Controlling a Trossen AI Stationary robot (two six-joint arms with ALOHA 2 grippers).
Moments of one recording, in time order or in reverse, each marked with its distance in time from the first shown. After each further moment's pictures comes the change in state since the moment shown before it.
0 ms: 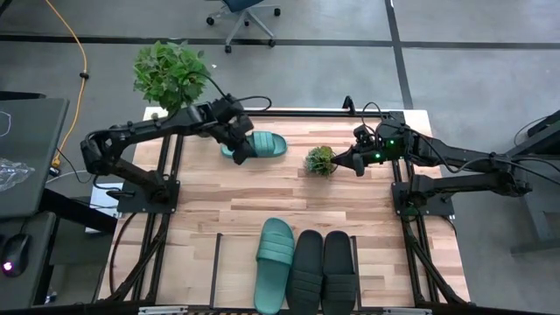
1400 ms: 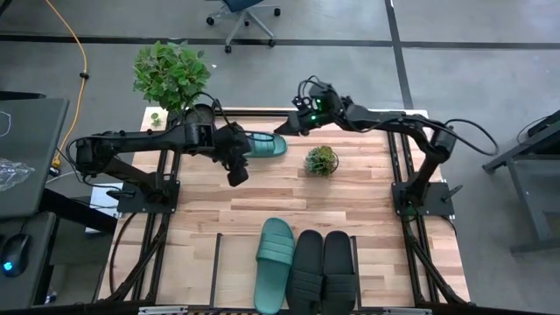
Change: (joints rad) left arm -0.276 -0.069 0.004 -0.185 -0.517 0.072; right arm -0.228 0.883 0.509 0.350 -0.381 0.285
